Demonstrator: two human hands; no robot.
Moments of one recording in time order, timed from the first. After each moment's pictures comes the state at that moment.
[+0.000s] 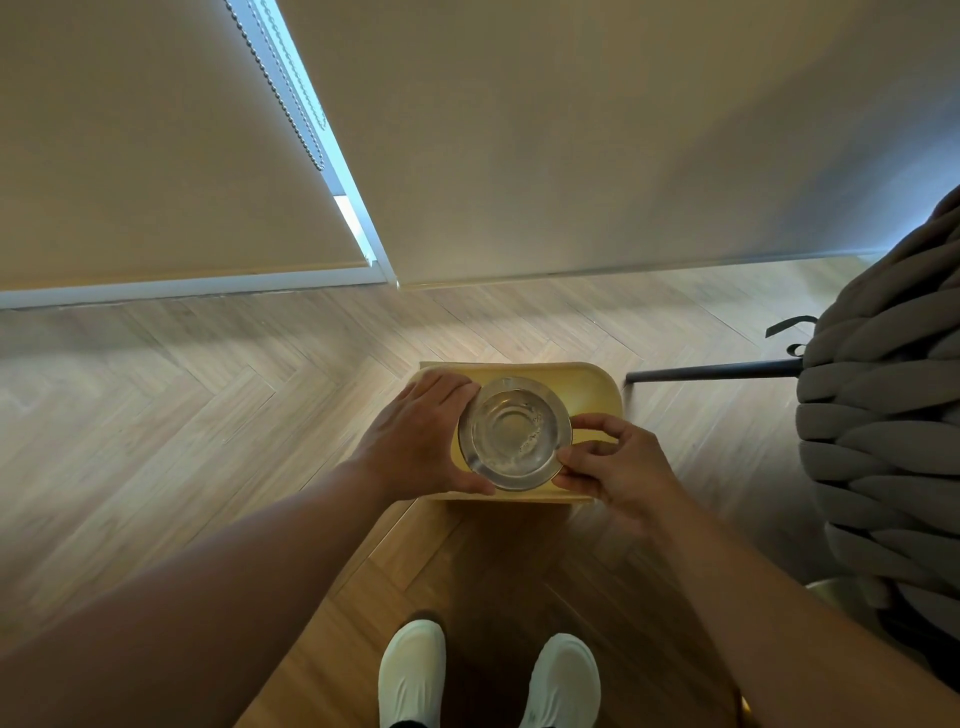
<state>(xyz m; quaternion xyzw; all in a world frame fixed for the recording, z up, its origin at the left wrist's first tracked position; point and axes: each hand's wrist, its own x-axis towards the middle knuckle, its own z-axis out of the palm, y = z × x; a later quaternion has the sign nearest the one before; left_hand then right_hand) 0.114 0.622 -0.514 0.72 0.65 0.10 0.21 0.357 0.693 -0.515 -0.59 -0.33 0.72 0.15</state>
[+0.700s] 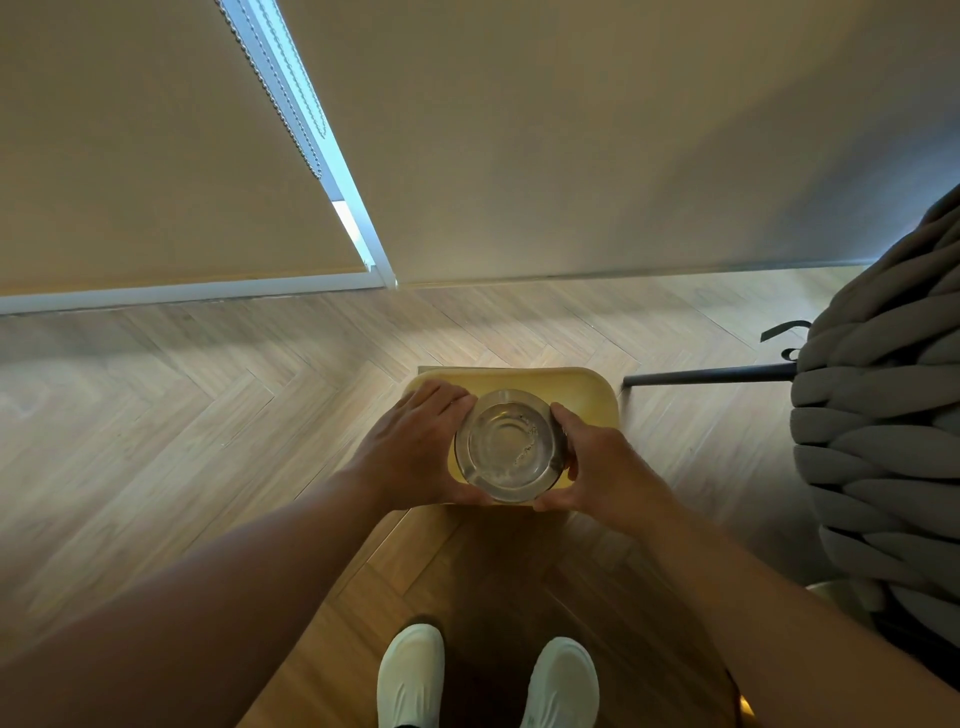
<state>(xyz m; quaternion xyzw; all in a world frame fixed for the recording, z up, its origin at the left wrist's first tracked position) 0.115 0.620 -0.509 0.74 0.64 0.10 0.19 0.350 0.698 -0.511 -0.43 -0.79 0.43 -0.04</state>
